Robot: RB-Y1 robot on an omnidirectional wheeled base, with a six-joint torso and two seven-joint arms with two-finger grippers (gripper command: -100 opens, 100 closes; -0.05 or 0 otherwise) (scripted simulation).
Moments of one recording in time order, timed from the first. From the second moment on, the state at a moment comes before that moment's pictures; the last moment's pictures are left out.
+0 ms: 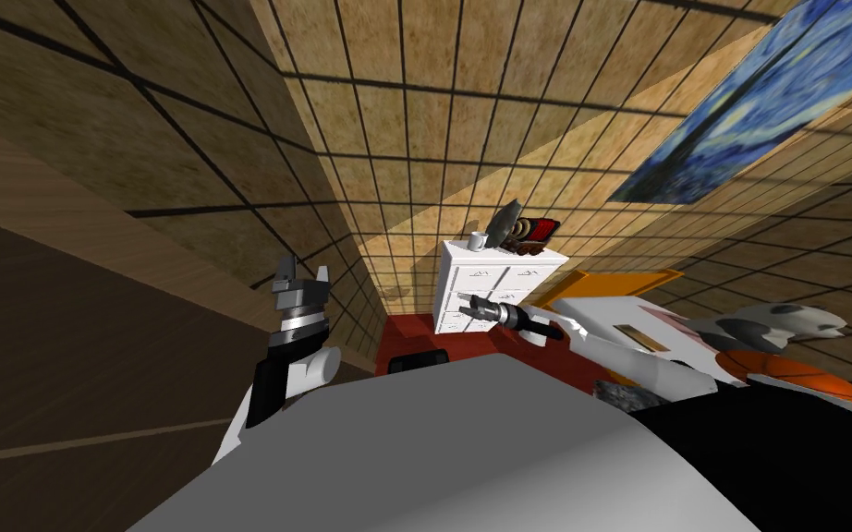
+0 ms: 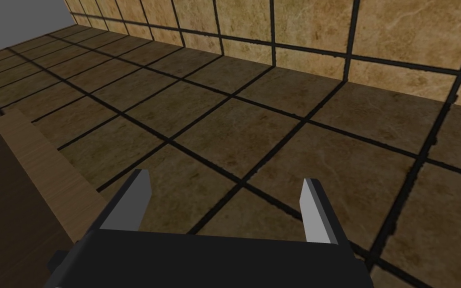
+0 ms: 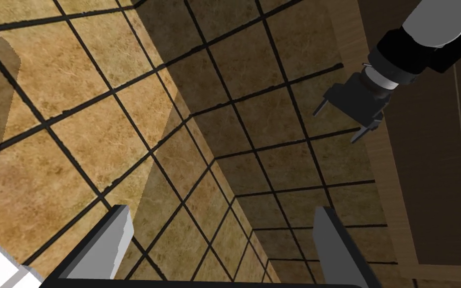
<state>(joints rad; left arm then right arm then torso) 0.46 0.05 0.05 -2.32 0.08 -0.37 0.01 0.26 -1.25 0.41 -1.85 0.05 -0.90 0.29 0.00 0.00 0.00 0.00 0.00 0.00</state>
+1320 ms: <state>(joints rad) 0.46 0.05 0.05 -2.32 0.08 -0.37 0.01 0.17 -1.67 0.54 -1.72 0.10 -0.97 0.41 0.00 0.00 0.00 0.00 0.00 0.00</state>
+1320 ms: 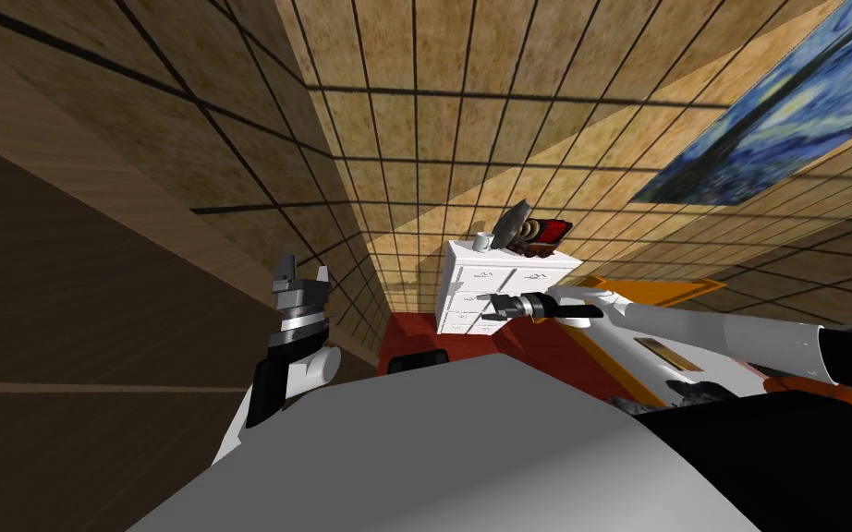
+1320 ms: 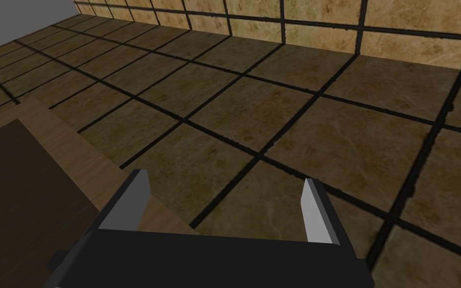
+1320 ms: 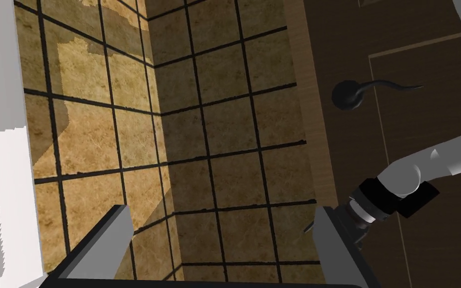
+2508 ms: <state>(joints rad) 0.46 0.05 0.05 -2.32 0.08 -0.37 0.01 0.10 -2.05 0.65 -1.61 0.12 -1.03 0.53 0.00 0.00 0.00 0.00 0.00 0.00</state>
